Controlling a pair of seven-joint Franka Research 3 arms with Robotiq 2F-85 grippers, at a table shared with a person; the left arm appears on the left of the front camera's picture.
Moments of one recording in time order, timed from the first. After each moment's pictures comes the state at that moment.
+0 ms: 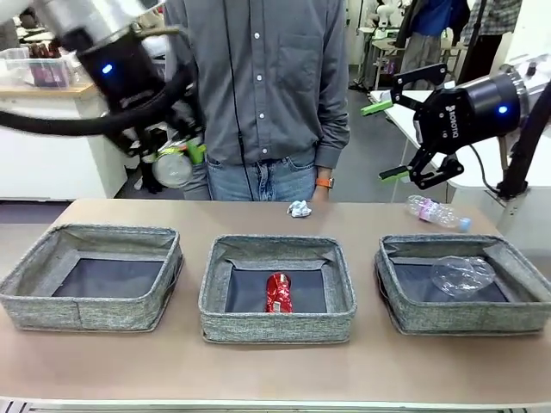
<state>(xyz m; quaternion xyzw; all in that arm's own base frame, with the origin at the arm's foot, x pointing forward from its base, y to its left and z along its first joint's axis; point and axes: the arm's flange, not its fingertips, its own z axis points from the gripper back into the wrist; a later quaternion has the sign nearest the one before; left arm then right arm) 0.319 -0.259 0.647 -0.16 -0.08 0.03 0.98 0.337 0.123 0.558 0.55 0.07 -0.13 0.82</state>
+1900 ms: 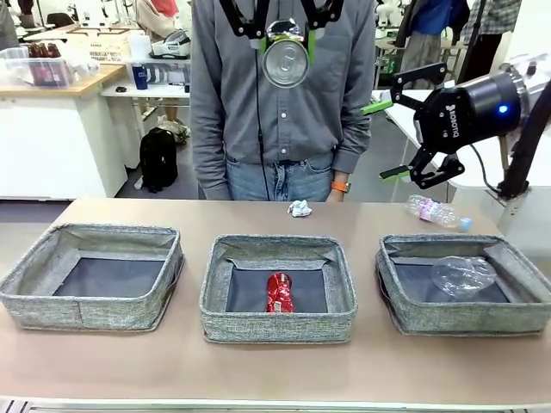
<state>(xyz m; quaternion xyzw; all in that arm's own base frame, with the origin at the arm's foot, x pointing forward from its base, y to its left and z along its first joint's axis) 0.309 -0.409 0.769 -0.07 -0.14 0.01 0.99 0.337 0.123 0.558 0.55 0.07 -0.13 0.82</state>
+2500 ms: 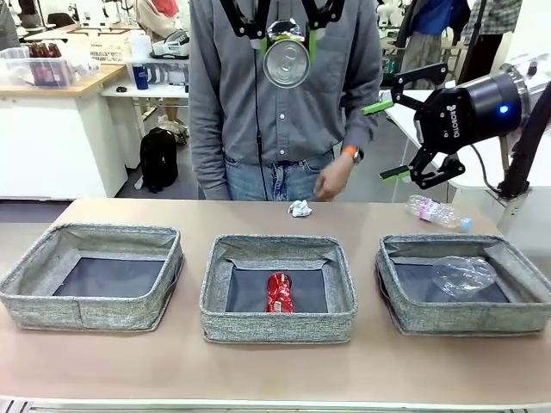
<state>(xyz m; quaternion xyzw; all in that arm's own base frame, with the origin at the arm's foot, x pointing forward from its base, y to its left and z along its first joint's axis) 0.309 -0.409 0.769 -0.07 -0.14 0.01 0.99 0.337 0.123 0.558 0.55 0.07 -0.13 0.82</state>
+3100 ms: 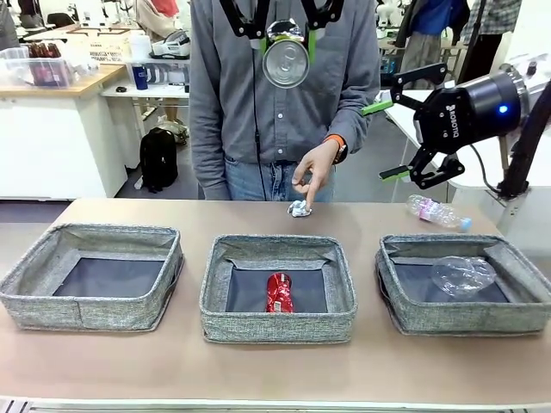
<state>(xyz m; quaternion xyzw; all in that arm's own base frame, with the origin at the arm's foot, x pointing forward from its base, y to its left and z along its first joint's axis) 0.309 -0.409 0.769 -0.07 -0.14 0.01 0.99 0.337 0.123 0.558 0.55 0.07 -0.13 0.82</state>
